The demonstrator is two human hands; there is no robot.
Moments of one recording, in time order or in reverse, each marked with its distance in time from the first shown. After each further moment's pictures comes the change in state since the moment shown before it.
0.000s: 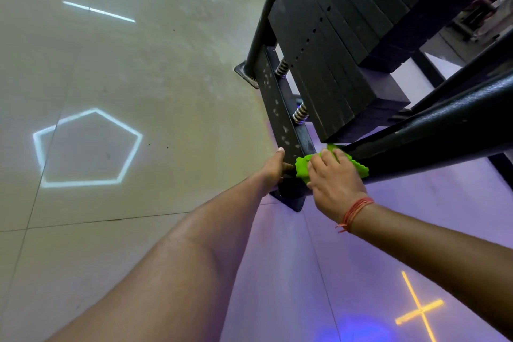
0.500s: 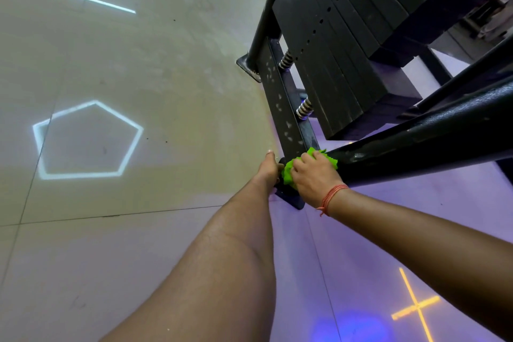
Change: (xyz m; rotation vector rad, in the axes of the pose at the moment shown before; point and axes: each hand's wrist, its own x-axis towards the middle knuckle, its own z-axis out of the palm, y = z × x) left_hand 0.005 -0.010 -0.002 -0.263 0.148 -0.080; right_hand 0.039 -0.025 0.009 0.013 -0.086 -0.193
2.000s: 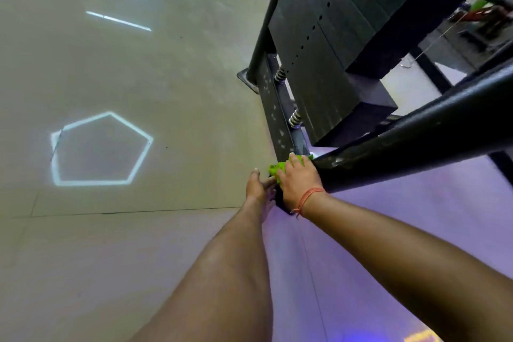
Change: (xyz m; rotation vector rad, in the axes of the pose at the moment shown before) left_hand -0.014 -0.044 0.003 -0.362 -0.004 0.069; right_hand 0.016 -0.005 0.021 0.131 -0.073 0.096
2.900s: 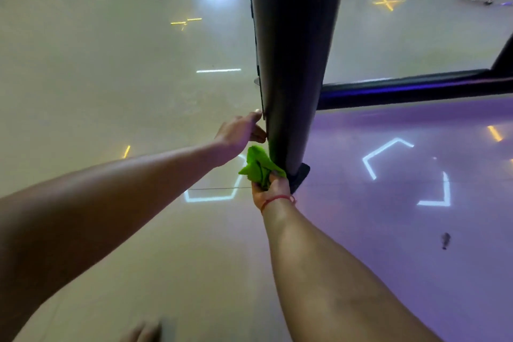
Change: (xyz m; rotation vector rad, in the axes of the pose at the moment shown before) left_hand -0.134 0.026 0.144 1.026 0.410 0.612; right_hand -0.053 -0.016 0.071 -2.682 0.346 -0.407
